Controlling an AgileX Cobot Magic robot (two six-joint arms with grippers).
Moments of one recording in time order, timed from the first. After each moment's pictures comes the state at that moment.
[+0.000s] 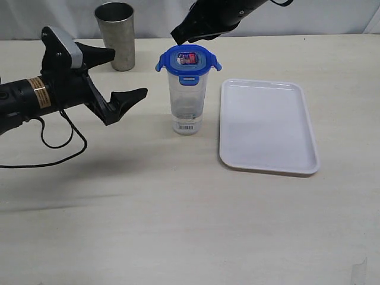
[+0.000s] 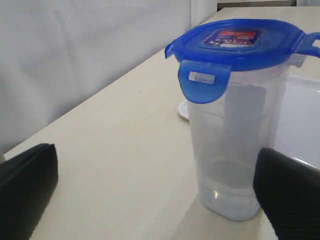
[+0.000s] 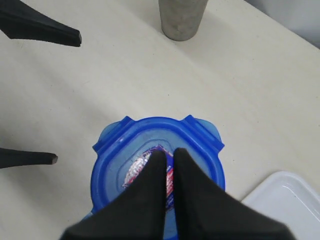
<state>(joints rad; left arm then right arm) -0.14 1.95 -0.78 0.90 -1.02 -0.20 0.46 1.86 -1.63 0.28 0.75 -0.46</state>
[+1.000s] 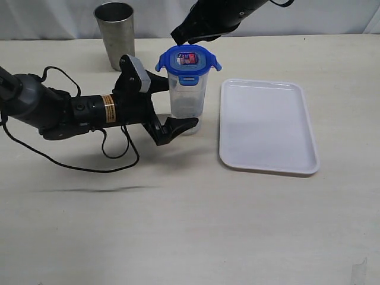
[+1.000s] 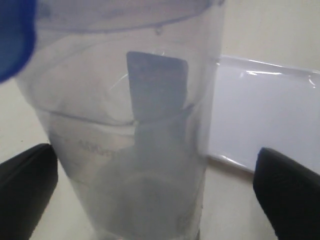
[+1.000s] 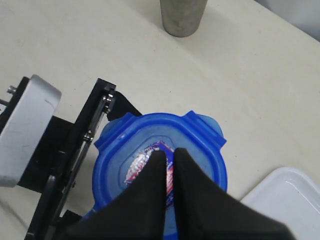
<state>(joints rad) -0.34 2.24 -1.04 0.94 -1.00 -0.28 0.46 1.86 -1.63 0.28 0.76 -0.45</state>
